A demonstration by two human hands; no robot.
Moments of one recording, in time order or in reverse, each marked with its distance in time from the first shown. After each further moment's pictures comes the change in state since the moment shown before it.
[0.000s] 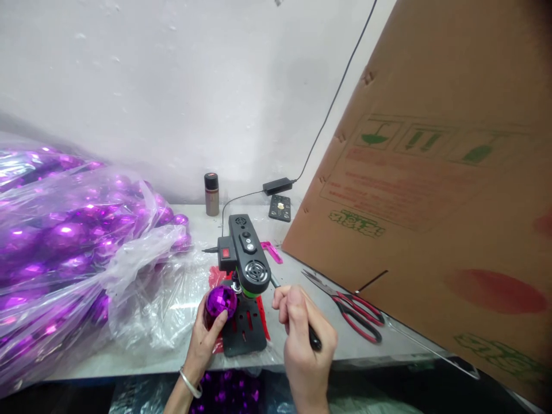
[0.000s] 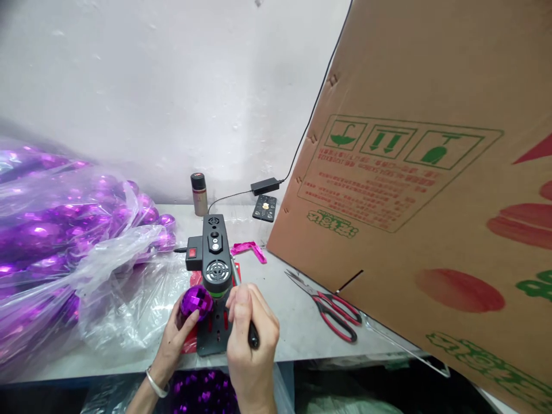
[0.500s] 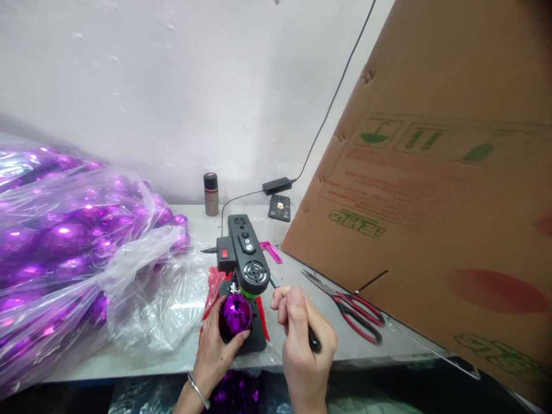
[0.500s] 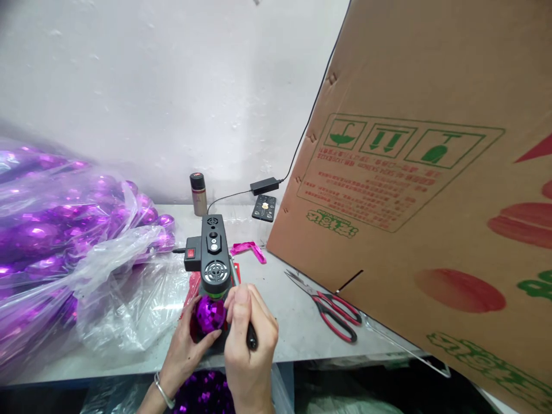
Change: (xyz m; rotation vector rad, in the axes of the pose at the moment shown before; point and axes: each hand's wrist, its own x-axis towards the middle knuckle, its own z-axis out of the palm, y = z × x) left_hand -0.012 -0.040 0.011 0.433 -0.030 0.287; right_hand 0.001 -0.002 0.002 0.005 0.023 0.015
